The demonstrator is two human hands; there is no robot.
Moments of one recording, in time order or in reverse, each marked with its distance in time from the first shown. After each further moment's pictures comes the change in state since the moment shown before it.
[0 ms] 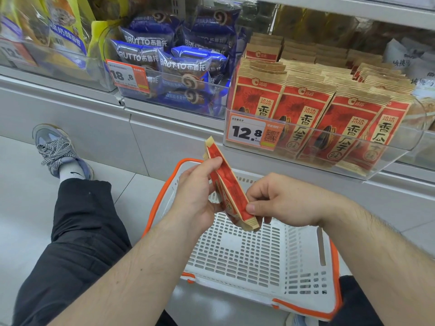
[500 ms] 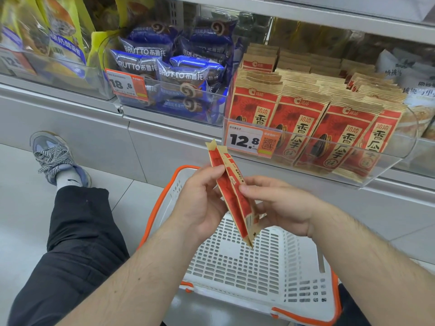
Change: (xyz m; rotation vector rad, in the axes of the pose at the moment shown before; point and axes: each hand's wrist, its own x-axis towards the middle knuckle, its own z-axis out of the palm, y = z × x) left_hand -0.009 0.005 0.003 -0.143 -0.296 0.028; right_hand 0.011 0.010 0.009 0.787 0.075 0.154
